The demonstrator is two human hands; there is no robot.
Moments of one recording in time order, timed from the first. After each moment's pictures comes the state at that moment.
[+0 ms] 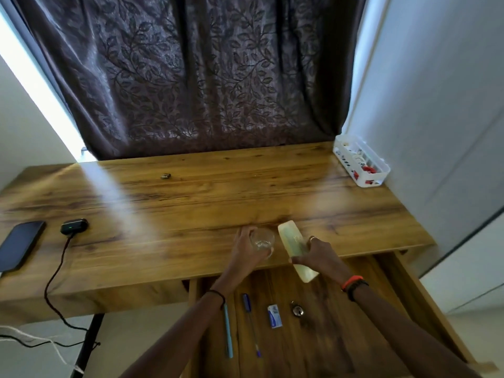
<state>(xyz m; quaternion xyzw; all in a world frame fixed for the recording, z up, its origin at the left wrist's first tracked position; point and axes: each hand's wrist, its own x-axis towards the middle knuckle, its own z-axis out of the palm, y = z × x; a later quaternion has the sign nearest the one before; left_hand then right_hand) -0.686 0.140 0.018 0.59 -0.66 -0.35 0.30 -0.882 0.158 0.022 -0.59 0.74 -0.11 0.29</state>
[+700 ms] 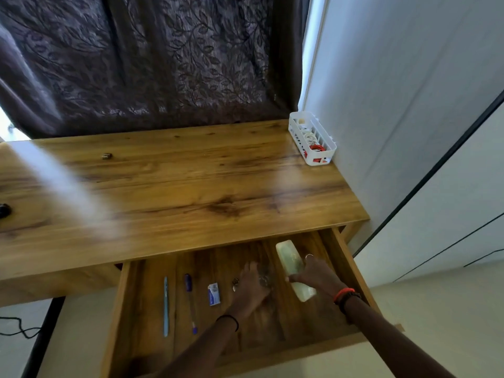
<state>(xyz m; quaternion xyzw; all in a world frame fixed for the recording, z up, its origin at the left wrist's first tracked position) -0.844 0.236 -0.086 0.60 -0.67 -0.40 0.15 -1.022 0.241 -0.032 -0.54 0.76 -0.02 0.35</state>
